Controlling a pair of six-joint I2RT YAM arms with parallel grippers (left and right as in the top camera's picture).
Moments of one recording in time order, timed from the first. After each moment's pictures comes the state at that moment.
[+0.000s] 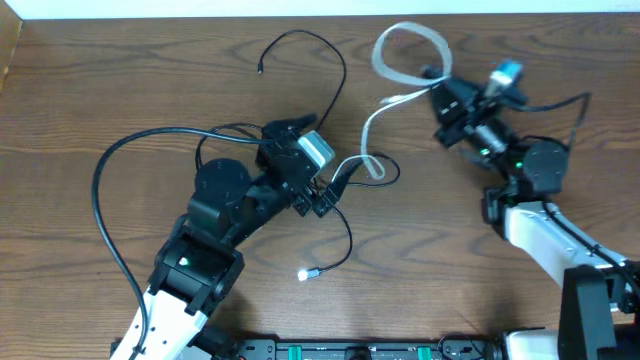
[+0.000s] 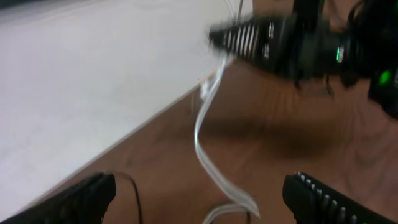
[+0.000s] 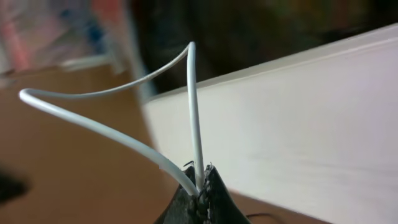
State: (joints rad) left arm -0.48 0.95 0.82 -0.08 0.34 0.22; right arm 0.10 1.54 0.66 1.33 -0.65 0.59
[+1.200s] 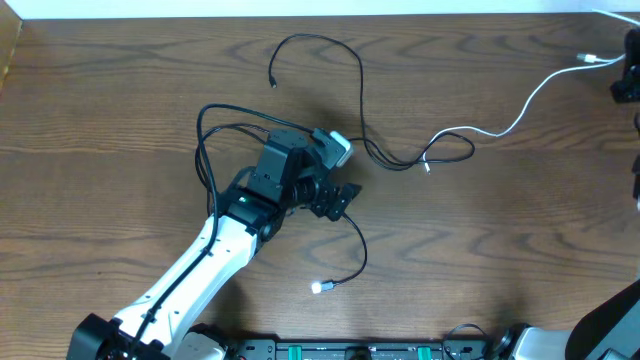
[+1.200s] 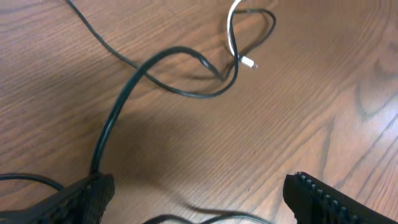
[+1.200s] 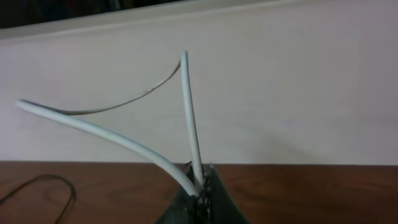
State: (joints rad) left arm -0.48 1.36 0.82 -0.22 0.34 0.09; right arm -0.53 1.53 1.14 0.29 -0.69 0.08
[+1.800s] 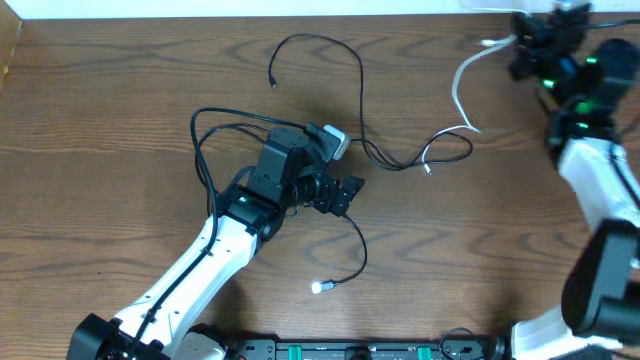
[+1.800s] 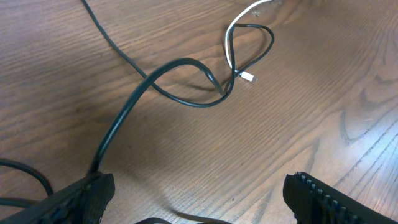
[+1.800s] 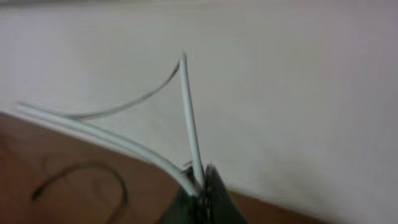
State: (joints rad) left arm -0.48 1.36 0.82 -0.20 0.34 -0.06; right arm -0.15 1.74 1.14 0.59 -0.58 0.04
